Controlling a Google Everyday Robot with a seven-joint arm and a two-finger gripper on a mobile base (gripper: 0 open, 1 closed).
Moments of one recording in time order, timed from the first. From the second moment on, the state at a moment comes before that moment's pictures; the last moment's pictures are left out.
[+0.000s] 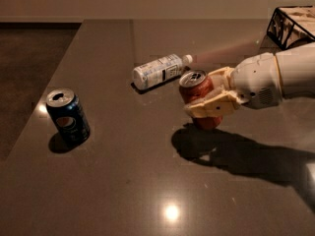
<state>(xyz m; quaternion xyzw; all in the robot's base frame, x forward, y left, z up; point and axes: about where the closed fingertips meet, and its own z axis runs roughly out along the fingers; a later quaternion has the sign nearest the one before) 0.463 -0.094 0.931 -0.51 0.70 0.30 0.40</state>
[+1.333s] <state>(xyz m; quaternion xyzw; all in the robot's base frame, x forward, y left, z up) 0.450 -0.089 0.902 -0.46 0.63 0.36 0.51</state>
